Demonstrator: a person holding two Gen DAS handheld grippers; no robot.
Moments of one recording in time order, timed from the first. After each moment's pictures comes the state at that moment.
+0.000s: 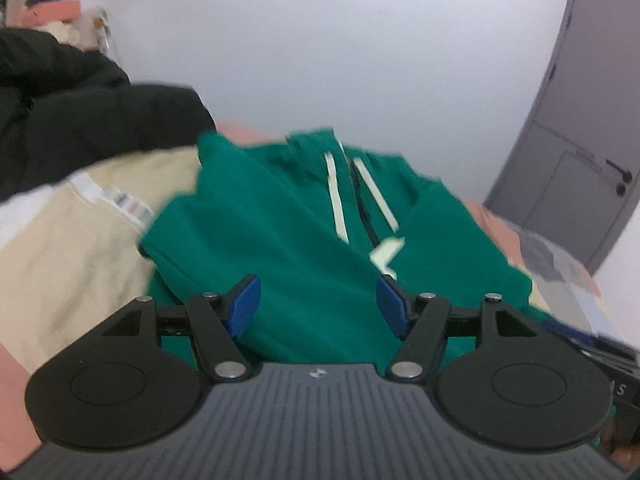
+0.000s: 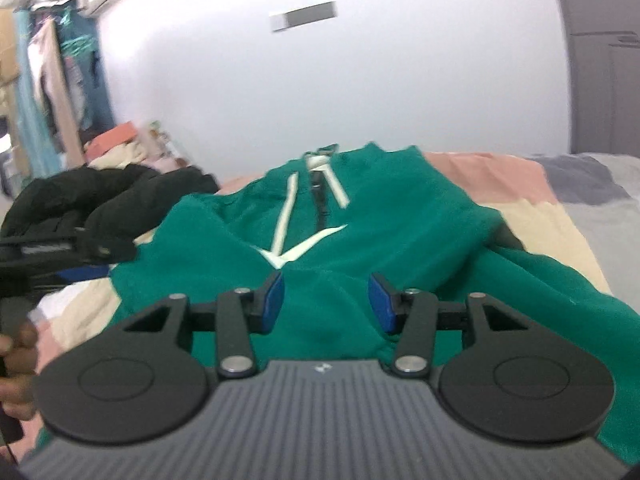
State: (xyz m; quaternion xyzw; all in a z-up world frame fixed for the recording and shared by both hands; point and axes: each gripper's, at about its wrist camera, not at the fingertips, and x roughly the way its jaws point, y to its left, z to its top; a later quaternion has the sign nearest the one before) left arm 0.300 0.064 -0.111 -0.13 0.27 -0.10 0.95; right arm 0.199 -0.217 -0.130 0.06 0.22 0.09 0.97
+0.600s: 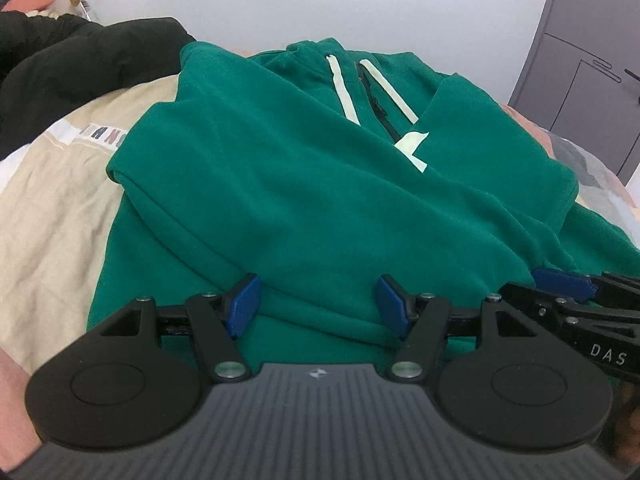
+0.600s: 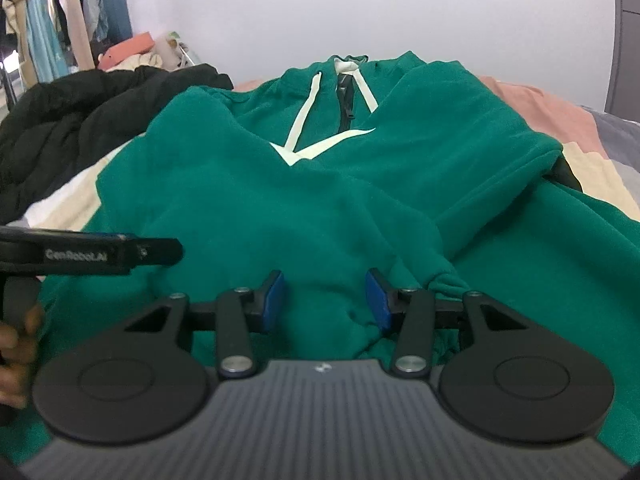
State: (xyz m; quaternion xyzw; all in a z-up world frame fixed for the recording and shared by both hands) left arm 0.321 0.040 -0.168 -0.05 0.35 -0.10 0.93; right arm 0.229 -0.199 -0.184 0.01 0.32 0.12 0.94
